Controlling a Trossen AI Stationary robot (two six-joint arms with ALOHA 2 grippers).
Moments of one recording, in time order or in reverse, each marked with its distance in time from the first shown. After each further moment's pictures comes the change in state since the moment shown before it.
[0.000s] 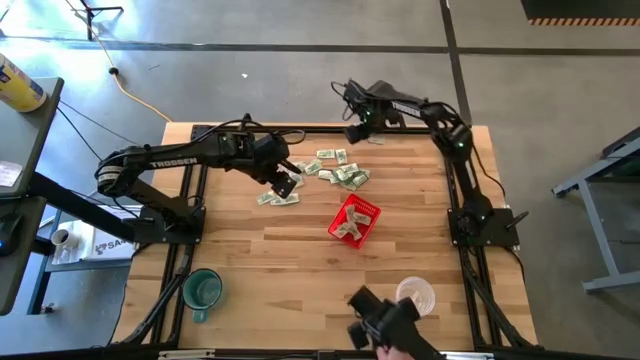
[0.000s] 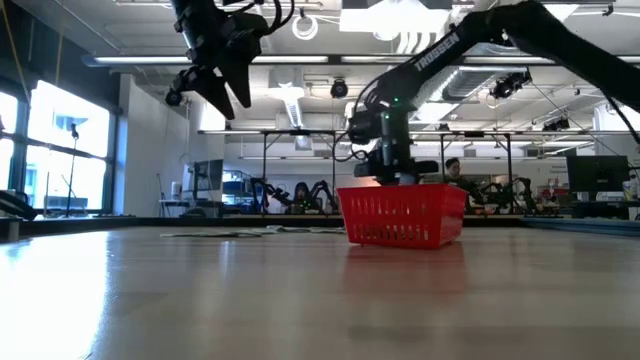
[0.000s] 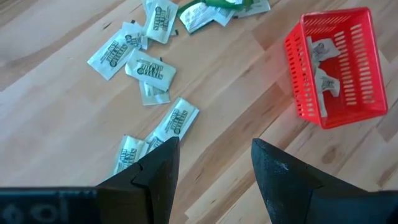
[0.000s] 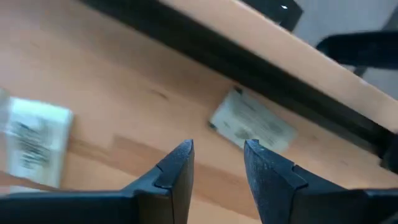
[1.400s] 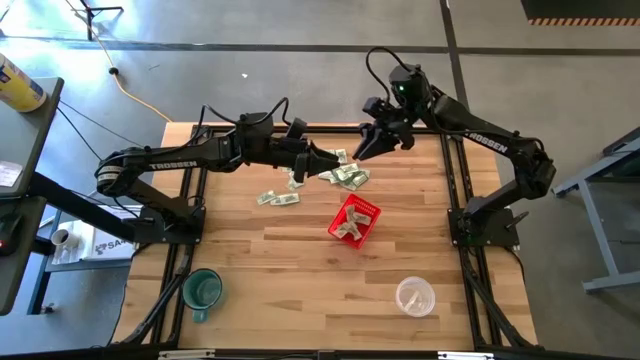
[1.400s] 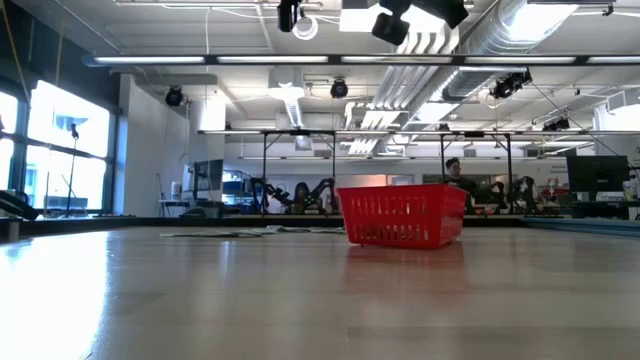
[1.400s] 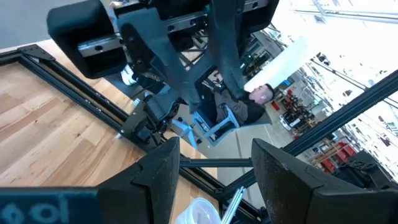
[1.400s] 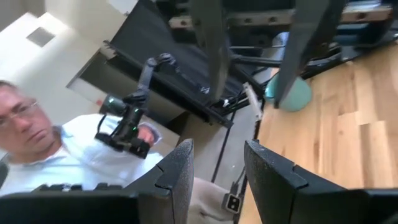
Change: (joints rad) left arm -0.046 -0.001 0.000 1.018 0.328 -0.115; right arm 0.189 -0.781 -0.474 0.829 -1.409 0.180
